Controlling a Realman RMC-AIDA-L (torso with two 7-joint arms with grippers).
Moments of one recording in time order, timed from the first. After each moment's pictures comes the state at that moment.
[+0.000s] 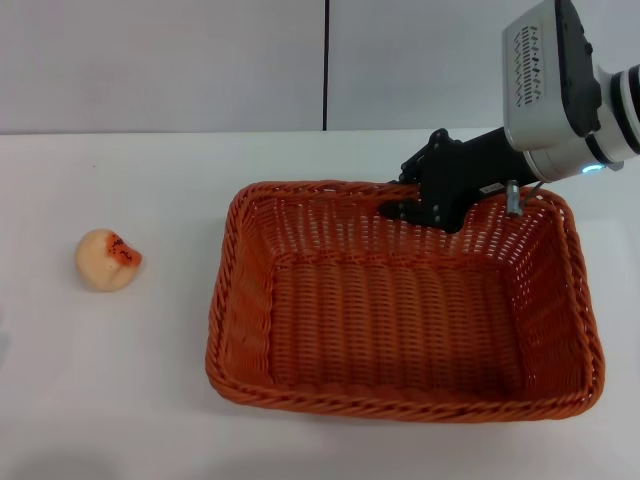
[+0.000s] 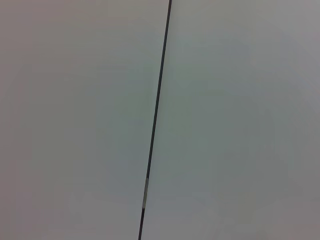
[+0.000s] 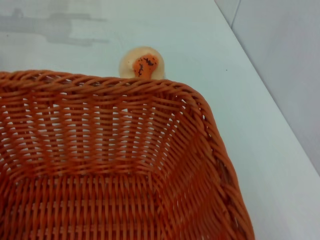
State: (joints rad) left arm 0.04 -2.07 -2.58 0.08 0.98 -1.75 2.80; right arm 0.91 2.07 -0.90 -0.57 -2.34 -1.28 1.27
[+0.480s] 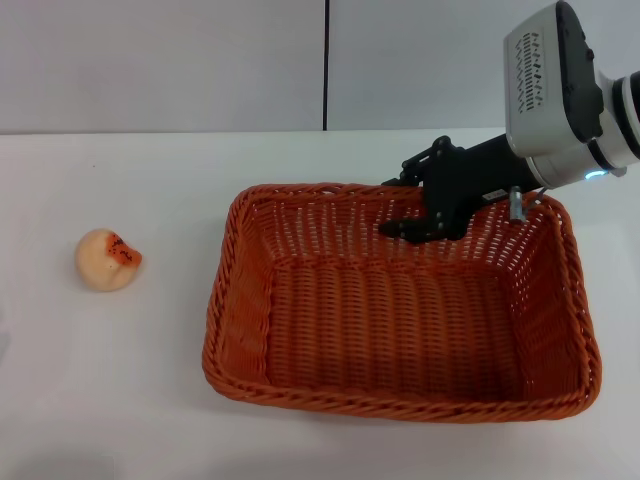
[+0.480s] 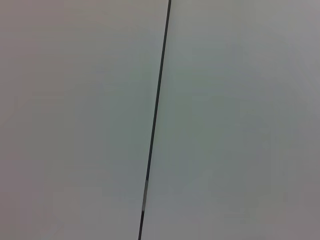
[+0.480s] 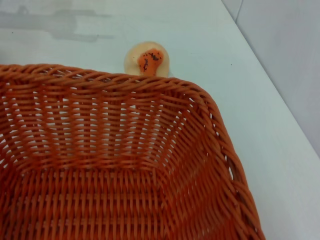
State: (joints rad) left arm 0.04 -2.07 -2.58 0.08 0.98 -1.75 2.80; right arm 0.90 2.07 -0.91 -0.58 -2.34 -1.28 1.28
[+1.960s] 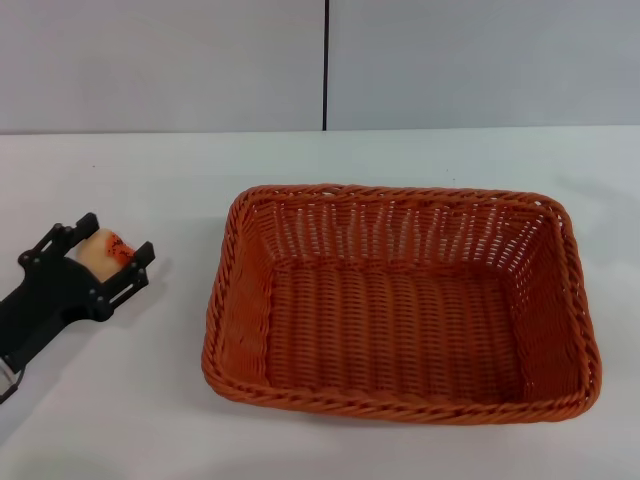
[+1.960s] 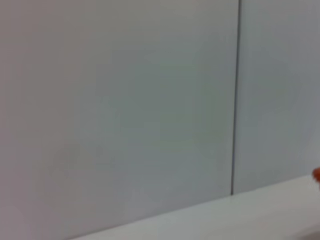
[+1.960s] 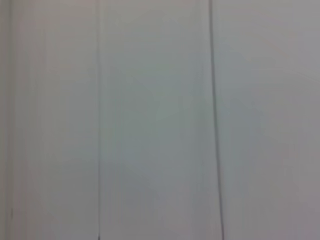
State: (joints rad) left arm -0.17 -2.07 -2.05 -0.28 1.02 -1.25 2.59; right arm 0.15 2.08 -0.77 -1.06 -1.36 -1.68 1.36
